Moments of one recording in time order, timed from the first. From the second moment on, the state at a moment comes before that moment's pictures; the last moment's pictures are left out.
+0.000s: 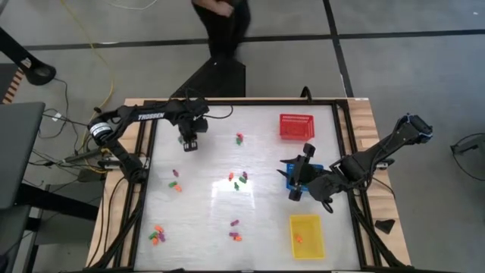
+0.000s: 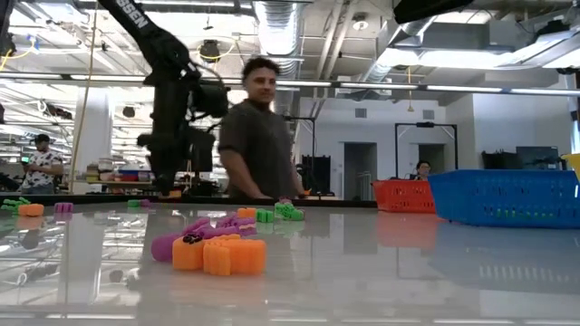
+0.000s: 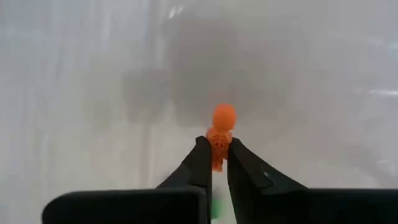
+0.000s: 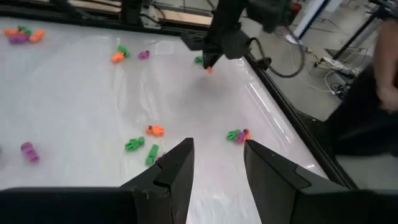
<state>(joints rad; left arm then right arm) 0.67 1.63 0.99 -0.78 0.03 0.48 0.54 1.17 0.99 -0.48 0.89 0.27</state>
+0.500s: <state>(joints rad) 0.16 1.60 0.97 -0.23 0.40 0.25 0.54 1.17 0.99 -0.50 0.89 0.26</state>
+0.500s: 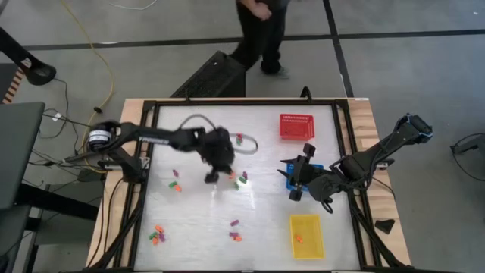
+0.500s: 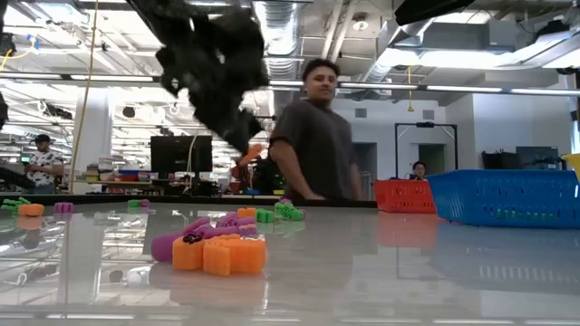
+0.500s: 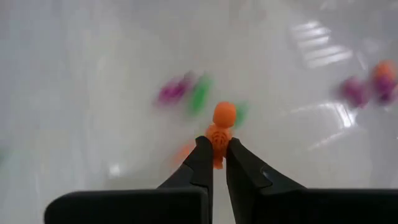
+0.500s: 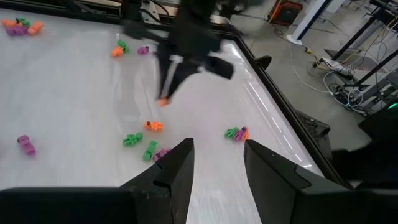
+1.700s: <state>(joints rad) -0.38 2.00 1.43 -0.05 0.04 0.26 0.86 1.31 0.99 -0.37 0.35 0.55</state>
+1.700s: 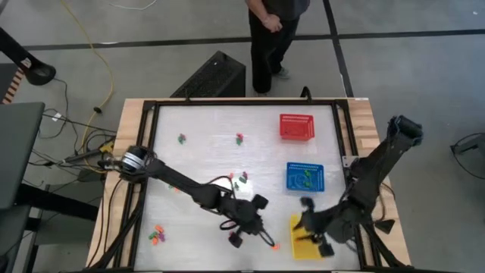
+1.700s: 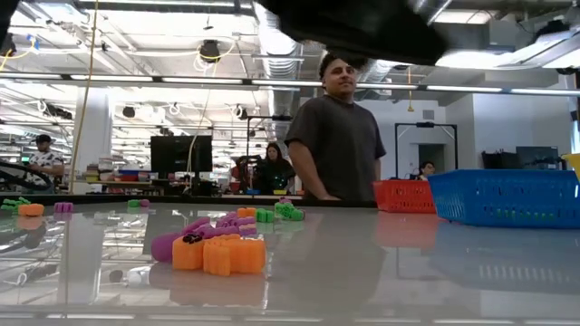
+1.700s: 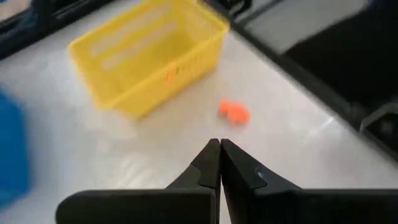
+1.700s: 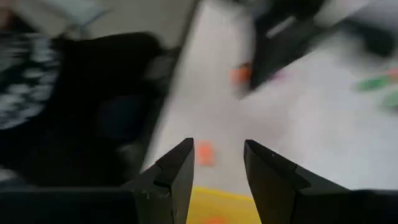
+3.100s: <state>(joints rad) -0.36 0.90 0.54 0.30 -0.38 0.34 0.66 2.11 1.60 -0.83 -0.05 0.63</state>
